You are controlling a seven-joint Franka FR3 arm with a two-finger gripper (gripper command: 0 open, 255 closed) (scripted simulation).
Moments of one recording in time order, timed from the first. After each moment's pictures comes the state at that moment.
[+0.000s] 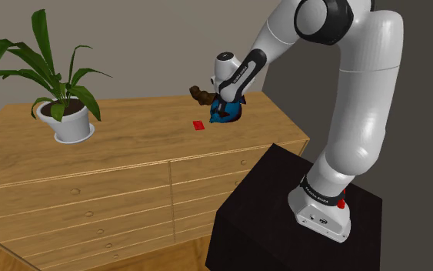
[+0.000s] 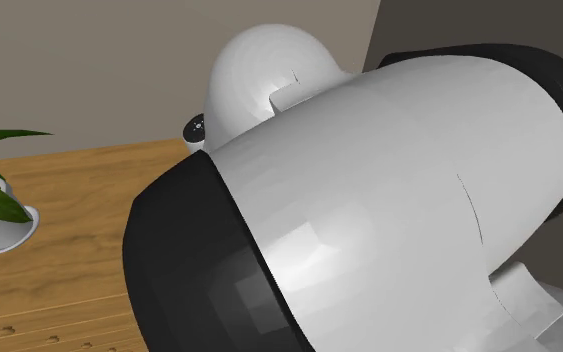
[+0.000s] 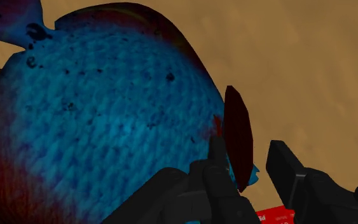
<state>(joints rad) -0.09 0.38 -0.21 -2.20 -0.41 2.71 -0.25</state>
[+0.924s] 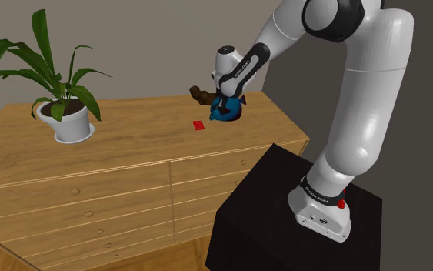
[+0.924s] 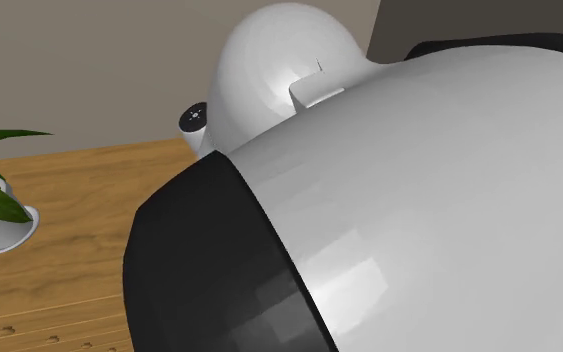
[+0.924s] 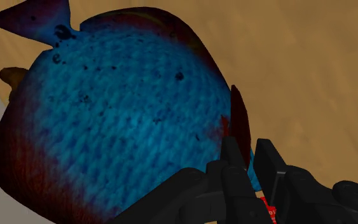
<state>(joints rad) -0.09 0.32 -0.20 -2.21 -0.39 2.66 -0.28</state>
